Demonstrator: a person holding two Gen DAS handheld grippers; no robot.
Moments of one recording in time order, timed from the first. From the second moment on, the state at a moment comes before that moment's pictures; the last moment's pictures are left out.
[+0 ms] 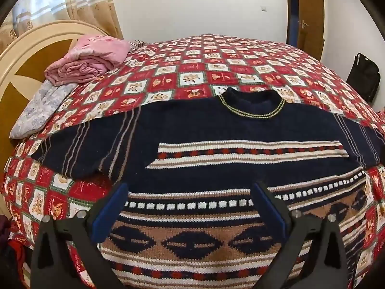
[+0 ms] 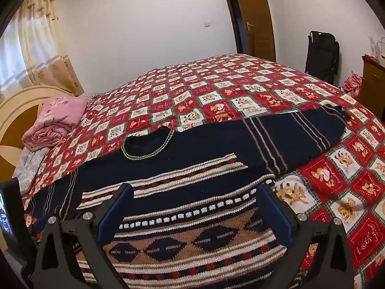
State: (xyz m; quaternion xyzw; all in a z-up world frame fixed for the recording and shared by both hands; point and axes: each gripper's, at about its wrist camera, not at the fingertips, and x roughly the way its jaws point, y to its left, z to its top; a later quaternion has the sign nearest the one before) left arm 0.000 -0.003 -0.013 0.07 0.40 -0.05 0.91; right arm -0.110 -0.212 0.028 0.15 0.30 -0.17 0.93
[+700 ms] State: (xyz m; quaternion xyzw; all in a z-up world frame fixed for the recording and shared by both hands) left arm 0.000 -0.001 -0.016 0.07 0.40 -0.05 0.91; right arm -0.105 -0.209 0.021 0.16 0.31 -0.17 0.92
